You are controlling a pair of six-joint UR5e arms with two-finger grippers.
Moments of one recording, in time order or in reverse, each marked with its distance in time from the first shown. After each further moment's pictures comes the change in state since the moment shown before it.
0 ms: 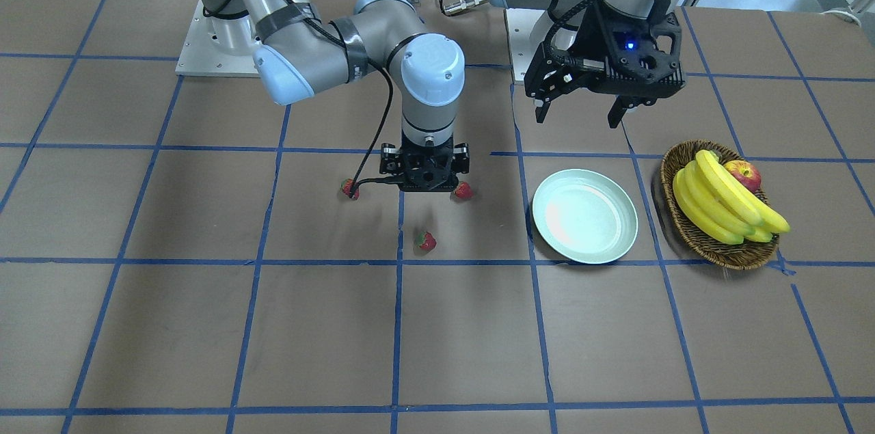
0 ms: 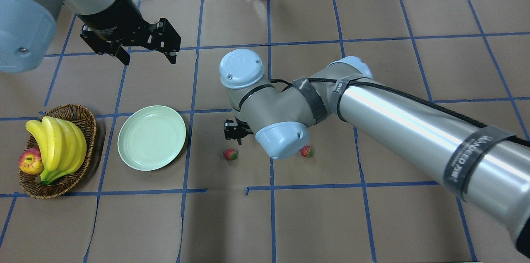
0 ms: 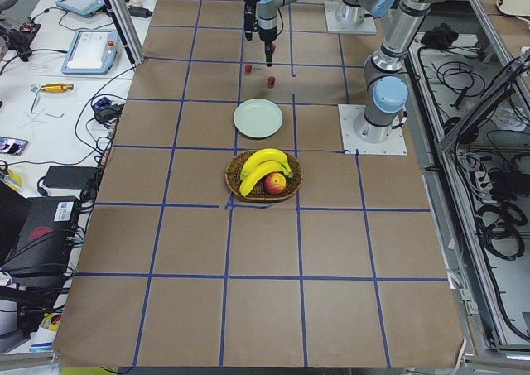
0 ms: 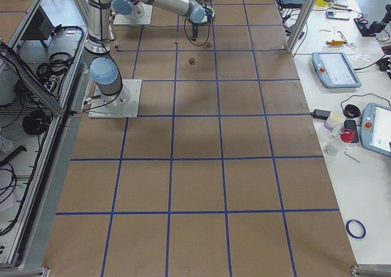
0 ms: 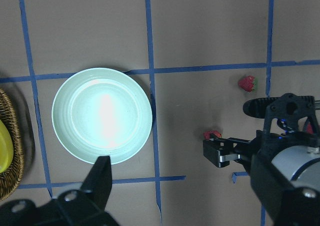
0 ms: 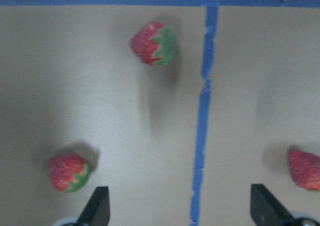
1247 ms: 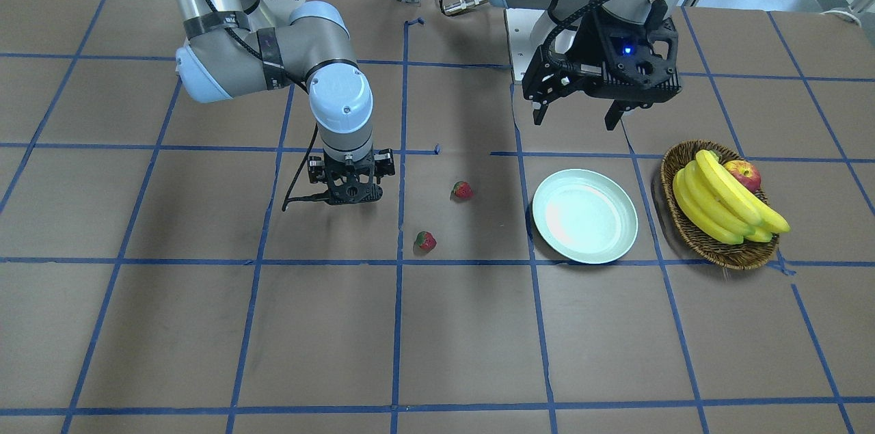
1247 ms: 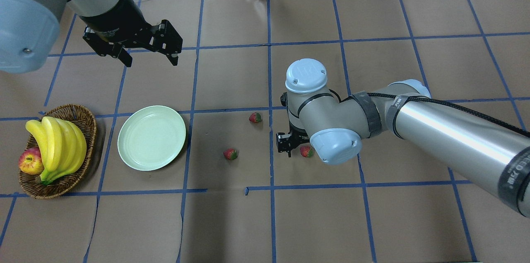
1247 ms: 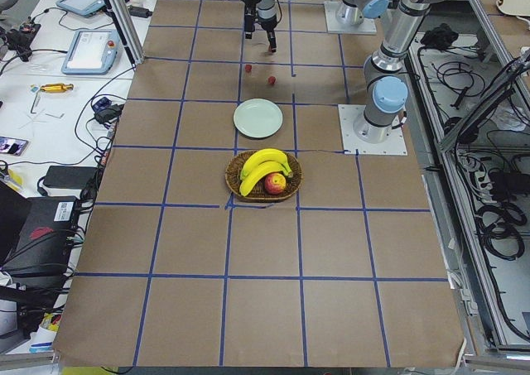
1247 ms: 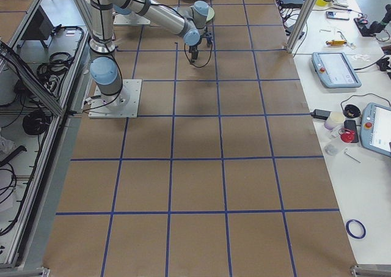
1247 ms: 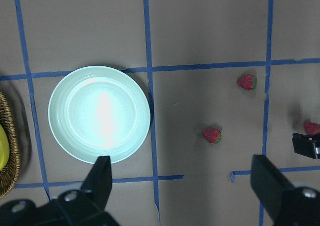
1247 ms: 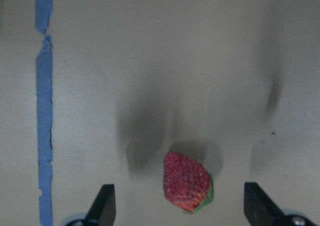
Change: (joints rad) left arm 0.000 -0.005 -0.004 0.000 -0.007 -0.003; right arm -0.164 -0.046 0.233 -0.119 -0.011 -0.287
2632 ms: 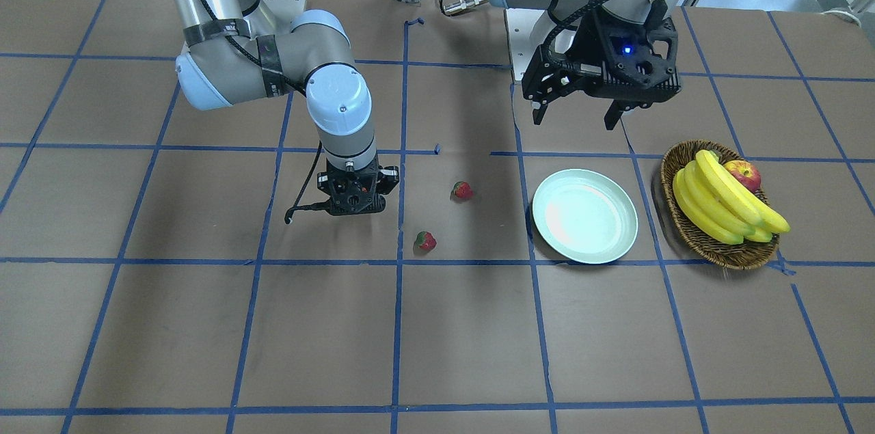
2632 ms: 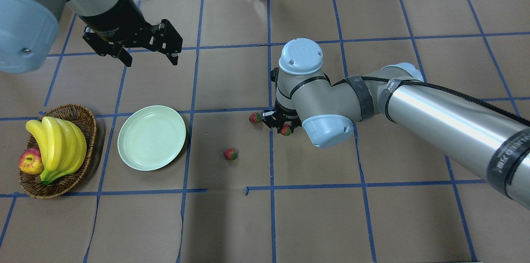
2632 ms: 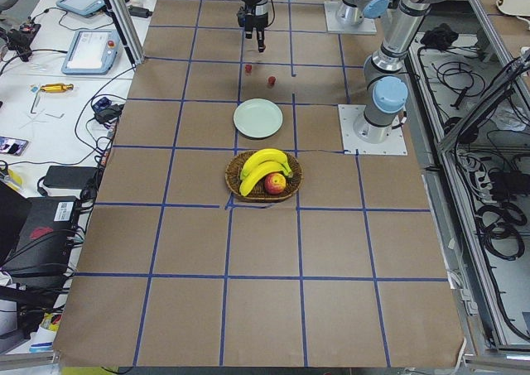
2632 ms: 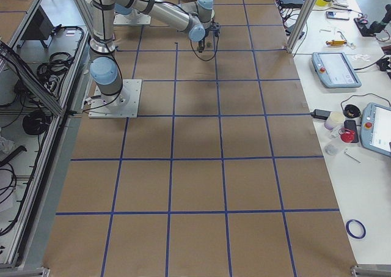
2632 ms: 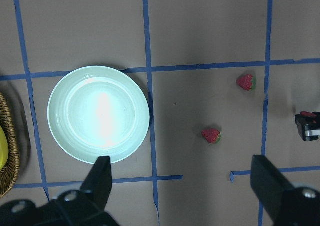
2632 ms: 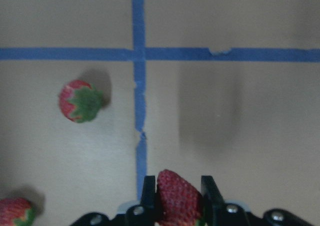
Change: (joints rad) left arm 0.000 0.004 0.001 0.000 -0.001 -0.001; right arm 0.033 0.044 -0.155 -0.062 0.108 0.173
